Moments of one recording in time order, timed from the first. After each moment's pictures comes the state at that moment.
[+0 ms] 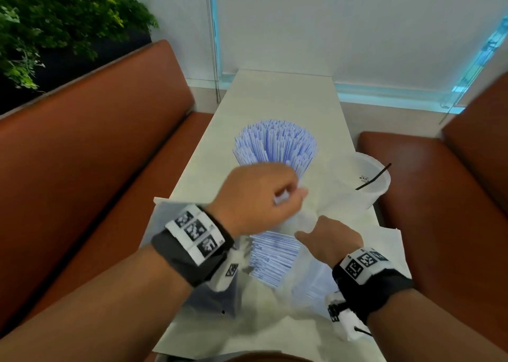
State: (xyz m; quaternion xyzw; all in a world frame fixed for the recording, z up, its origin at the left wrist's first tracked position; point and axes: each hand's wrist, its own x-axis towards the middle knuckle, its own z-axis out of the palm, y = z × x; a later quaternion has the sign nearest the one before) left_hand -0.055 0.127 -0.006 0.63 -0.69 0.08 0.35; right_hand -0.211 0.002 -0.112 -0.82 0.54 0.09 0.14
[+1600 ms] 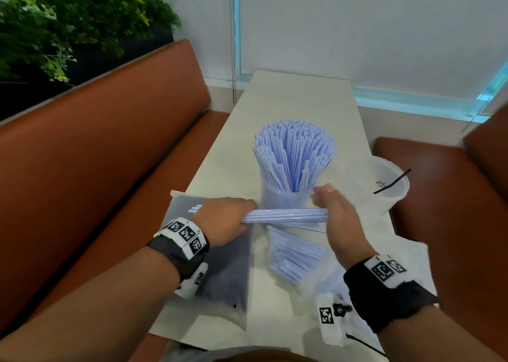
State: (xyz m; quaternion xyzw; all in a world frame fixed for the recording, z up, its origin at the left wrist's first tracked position) left_hand 0.021 0.166 -0.098 0.76 -0.65 -0.06 0.07; right_hand -0.195 0.027 -0.085 -0.66 0.38 -0.36 0.54
